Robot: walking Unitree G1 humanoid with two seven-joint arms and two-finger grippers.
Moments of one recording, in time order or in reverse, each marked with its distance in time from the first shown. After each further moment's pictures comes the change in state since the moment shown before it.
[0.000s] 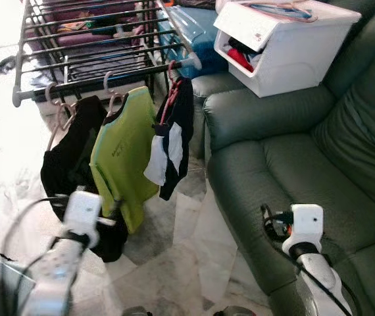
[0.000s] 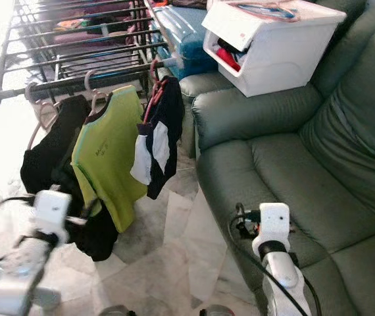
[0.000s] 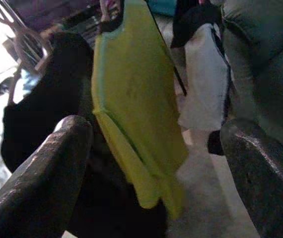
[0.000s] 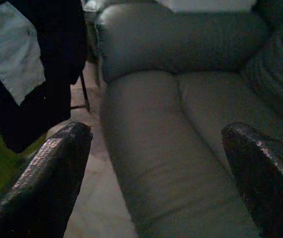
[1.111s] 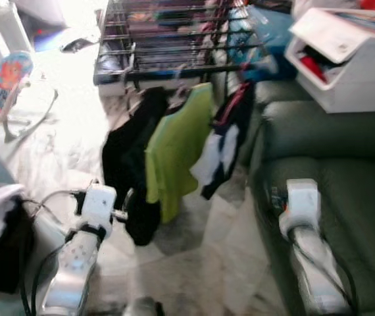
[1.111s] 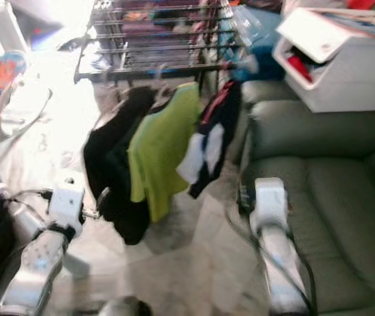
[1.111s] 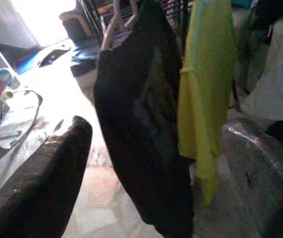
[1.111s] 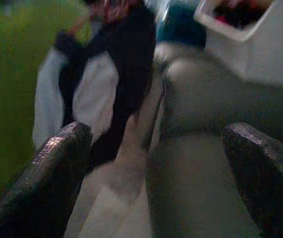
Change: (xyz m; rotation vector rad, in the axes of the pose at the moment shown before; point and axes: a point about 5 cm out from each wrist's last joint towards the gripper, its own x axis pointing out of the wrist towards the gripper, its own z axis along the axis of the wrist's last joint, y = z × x) left arm 0.014 -0.028 0.013 -0.036 -0.023 -0.012; right arm 0.035 0.001 0.036 -0.102 -0.128 -0.084
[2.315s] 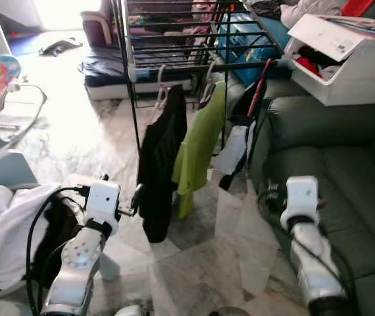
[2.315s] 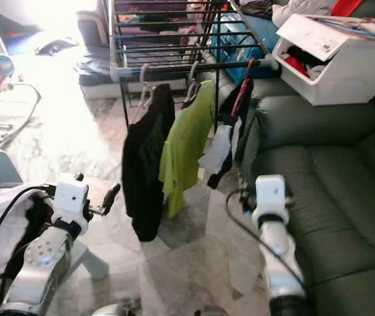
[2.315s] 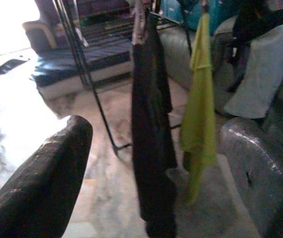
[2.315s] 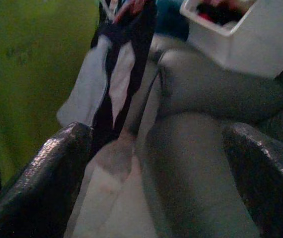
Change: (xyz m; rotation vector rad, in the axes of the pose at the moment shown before) left arm 0.003 -0.012 0.009 -0.102 -0.065 -0.105; right arm -0.002 -0.003 -0.024 -0.021 0.084 -0.023
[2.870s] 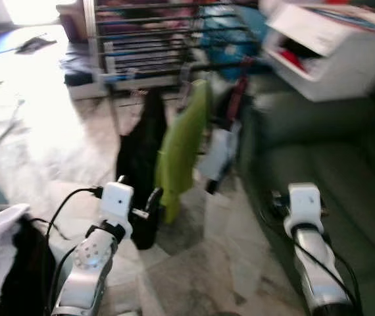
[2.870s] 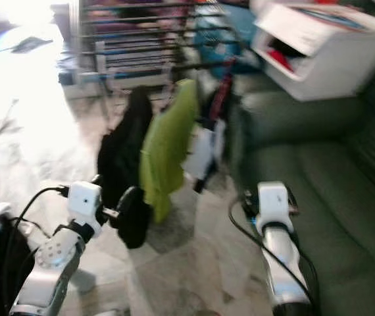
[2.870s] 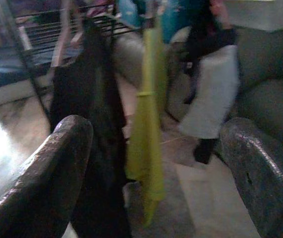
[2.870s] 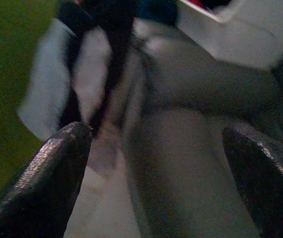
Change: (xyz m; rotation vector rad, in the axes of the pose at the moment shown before) left arm 0.003 -0.020 0.005 -0.055 -0.029 -0.102; right arm 0.003 -0.003 0.003 -0.020 -0.011 0.001
